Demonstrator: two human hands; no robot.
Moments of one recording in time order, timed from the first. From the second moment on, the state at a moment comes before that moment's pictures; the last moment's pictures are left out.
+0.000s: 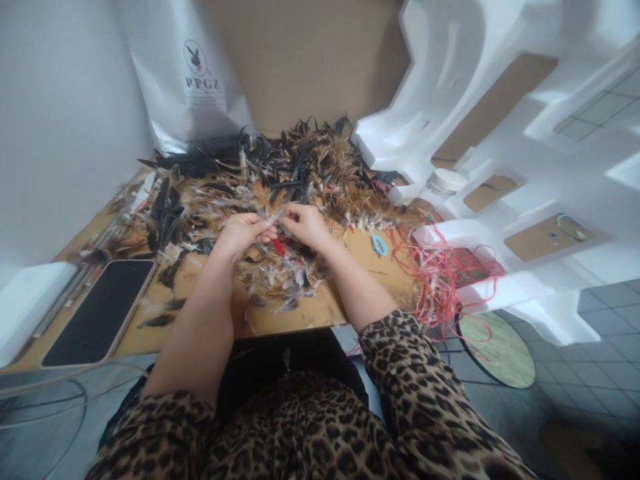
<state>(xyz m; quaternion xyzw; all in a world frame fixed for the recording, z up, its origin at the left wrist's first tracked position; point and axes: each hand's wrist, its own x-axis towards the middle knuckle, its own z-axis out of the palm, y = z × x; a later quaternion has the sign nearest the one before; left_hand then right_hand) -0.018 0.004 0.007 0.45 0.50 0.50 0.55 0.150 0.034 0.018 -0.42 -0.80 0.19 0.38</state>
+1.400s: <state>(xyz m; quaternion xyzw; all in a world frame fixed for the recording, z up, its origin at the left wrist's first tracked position) 0.009 -0.018 0.022 0.64 0.43 0.35 0.53 0.181 0.054 0.021 -0.27 -0.70 0.59 0.29</state>
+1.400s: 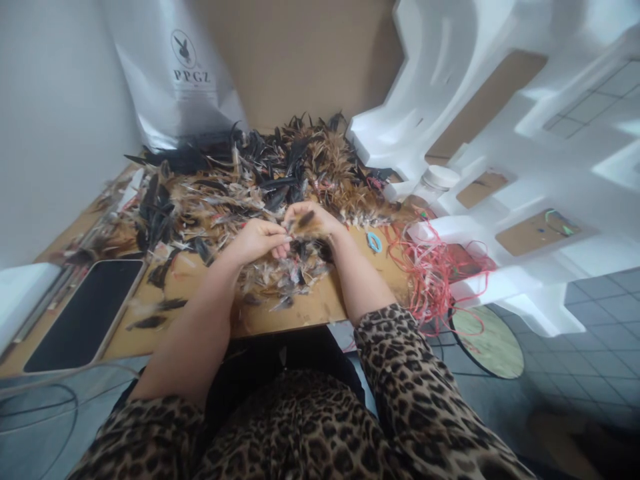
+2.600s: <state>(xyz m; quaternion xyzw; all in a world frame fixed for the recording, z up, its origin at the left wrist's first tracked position) 0.001 -0.001 0.011 0.50 0.47 0.56 0.47 0.163 0.047 0.020 -0.32 -0.80 0.31 0.39</state>
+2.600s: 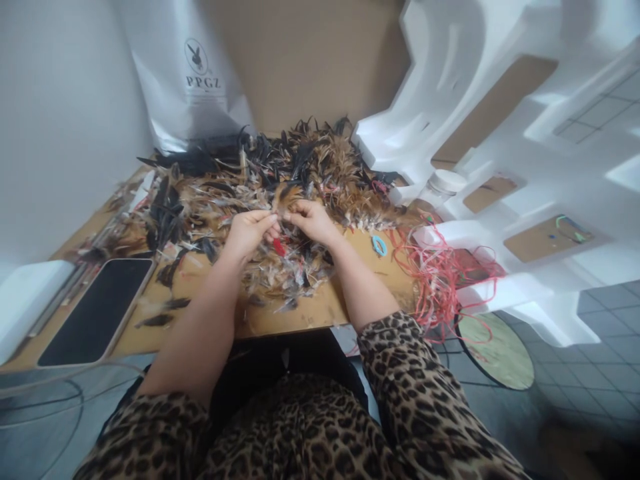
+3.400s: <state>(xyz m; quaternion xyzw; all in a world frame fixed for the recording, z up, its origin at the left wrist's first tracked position) -0.006 -0.015 0.011 0.47 0.33 0.36 0.74 0.167 0.036 0.022 -0.24 -0.64 0.66 0.32</state>
